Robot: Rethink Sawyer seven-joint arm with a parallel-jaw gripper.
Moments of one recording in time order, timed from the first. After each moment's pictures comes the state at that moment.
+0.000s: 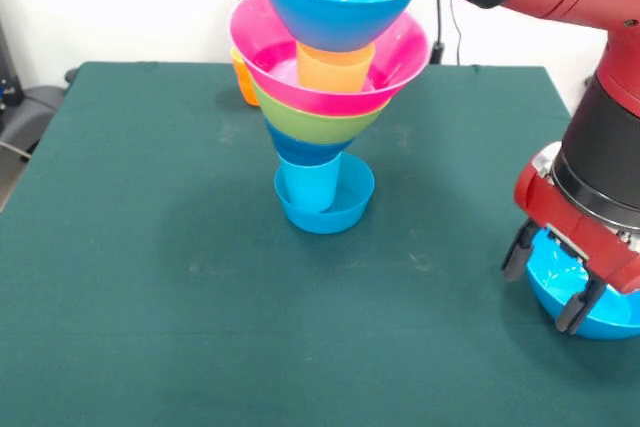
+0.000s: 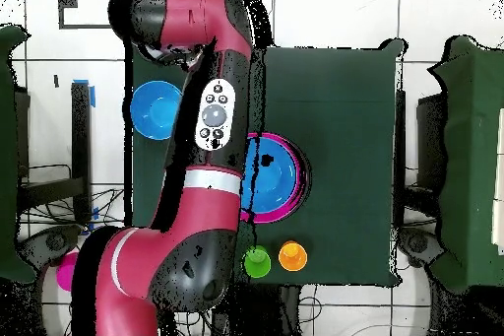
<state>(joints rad) 0.06 0.10 -0.62 0.30 0.51 1.25 2.67</state>
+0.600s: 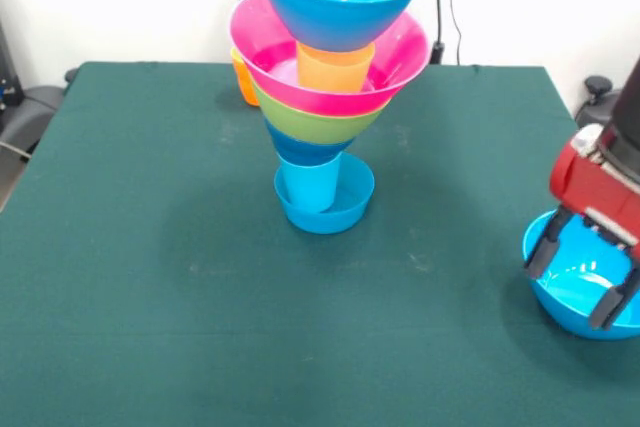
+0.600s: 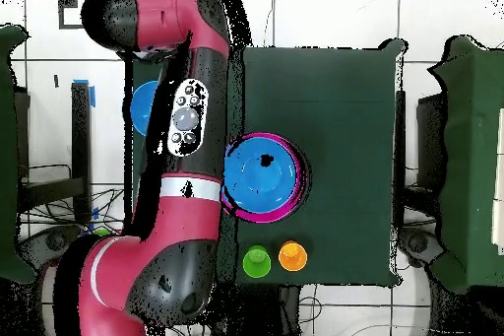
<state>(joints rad) 0.11 0.06 -0.63 0.31 0.42 1.18 2.67</state>
